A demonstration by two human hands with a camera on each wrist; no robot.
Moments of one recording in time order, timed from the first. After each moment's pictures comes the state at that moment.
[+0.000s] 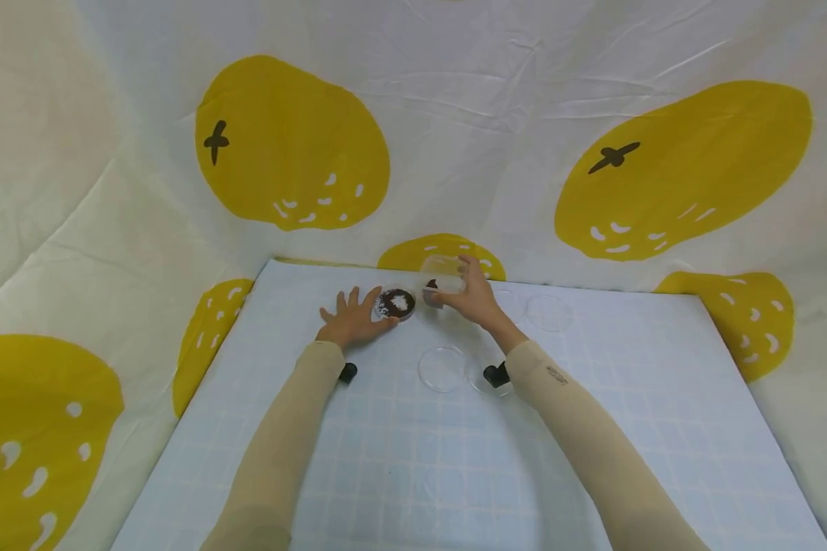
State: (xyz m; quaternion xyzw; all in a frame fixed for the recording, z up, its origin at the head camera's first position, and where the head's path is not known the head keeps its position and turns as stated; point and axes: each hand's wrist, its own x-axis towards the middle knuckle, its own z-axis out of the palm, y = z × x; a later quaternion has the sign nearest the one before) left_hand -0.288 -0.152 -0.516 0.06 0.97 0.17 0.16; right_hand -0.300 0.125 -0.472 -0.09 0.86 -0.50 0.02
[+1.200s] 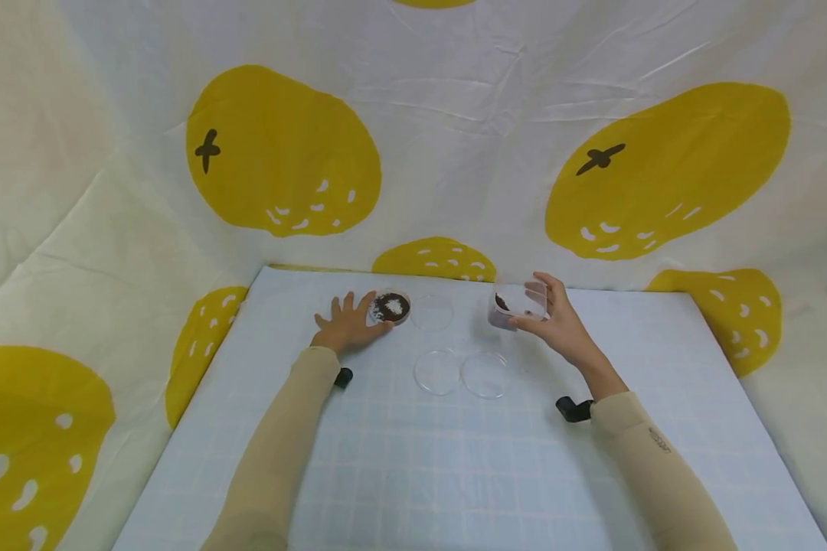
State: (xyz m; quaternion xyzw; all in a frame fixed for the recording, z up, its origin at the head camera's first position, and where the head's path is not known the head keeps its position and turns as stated) left_hand -0.288 -0.152 -0.515 0.06 0.97 0.18 0.16; right_hand -0.223 0.257 -0.443 -0.11 0.81 -0.57 0.05
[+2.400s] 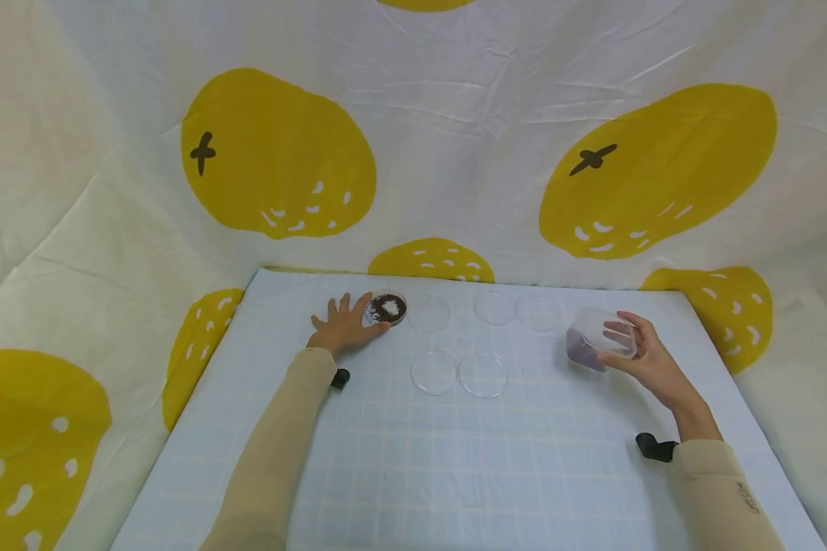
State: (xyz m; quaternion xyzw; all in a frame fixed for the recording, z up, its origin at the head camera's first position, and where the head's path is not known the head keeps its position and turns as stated) left_hand -0.288 -0.154 -0.515 0.07 0.97 0.19 0.17; right_hand -0.167 0.406 -0.481 -0.03 0.86 -0.50 0.06
